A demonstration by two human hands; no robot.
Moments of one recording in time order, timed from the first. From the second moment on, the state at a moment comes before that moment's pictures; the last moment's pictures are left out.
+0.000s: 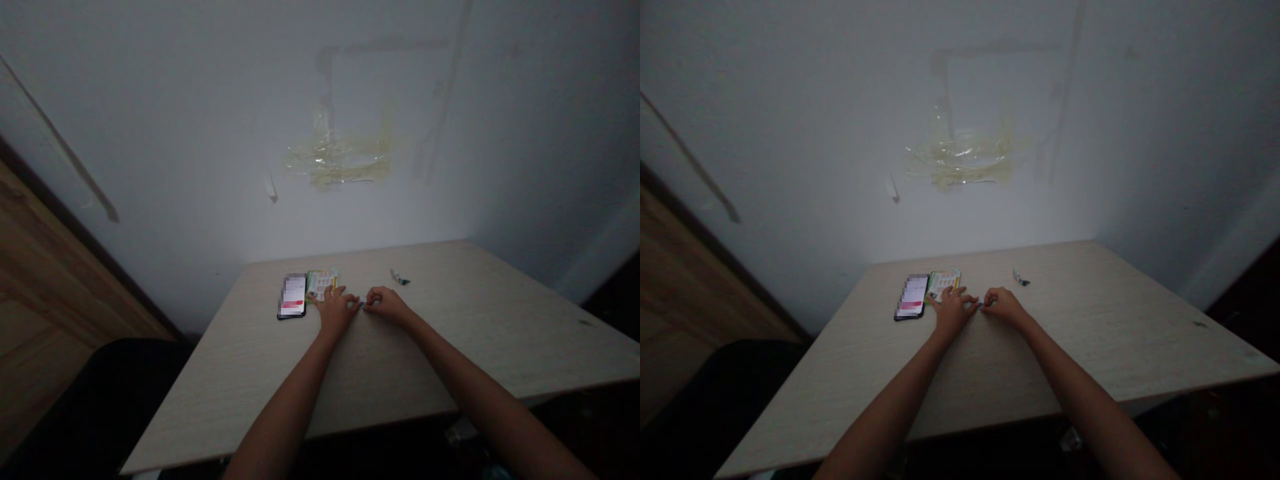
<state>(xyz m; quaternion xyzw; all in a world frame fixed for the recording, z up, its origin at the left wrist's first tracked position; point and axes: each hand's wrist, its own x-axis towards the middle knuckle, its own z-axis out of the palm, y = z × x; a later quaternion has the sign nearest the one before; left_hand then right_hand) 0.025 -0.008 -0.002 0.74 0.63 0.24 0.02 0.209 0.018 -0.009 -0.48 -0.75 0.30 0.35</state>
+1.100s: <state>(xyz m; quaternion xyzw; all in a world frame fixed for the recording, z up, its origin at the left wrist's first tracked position) 0.024 -0.003 -0.004 0.75 0.62 0.23 0.02 0.208 0.023 -0.008 -0.52 -0.73 0.21 0.39</state>
